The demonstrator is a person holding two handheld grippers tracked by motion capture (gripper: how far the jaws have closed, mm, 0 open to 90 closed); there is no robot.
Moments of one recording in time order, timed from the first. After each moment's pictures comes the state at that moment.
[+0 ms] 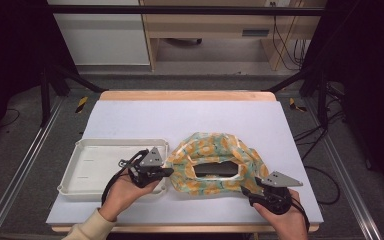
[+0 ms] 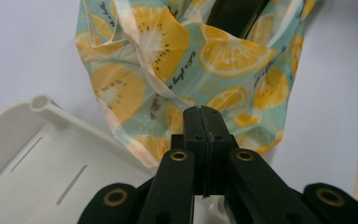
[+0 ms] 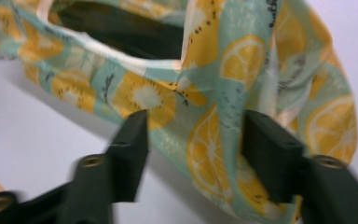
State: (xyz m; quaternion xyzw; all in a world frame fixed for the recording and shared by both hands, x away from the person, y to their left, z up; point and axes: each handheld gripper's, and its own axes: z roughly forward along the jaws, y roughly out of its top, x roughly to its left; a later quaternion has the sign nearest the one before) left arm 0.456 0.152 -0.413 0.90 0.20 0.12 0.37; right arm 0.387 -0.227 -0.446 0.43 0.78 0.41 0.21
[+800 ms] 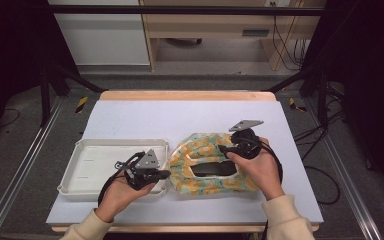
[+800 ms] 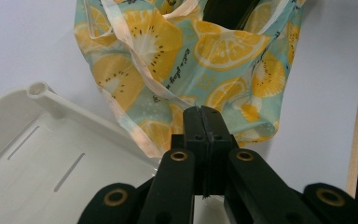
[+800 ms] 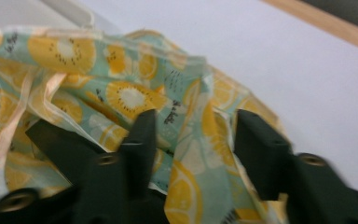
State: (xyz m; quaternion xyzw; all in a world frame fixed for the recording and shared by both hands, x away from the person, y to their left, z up) left arm 0.455 0.161 -0.416 0.90 0.20 0.10 0.38; right arm 0.504 -0.159 -0.378 0.40 0.83 0.34 0.19
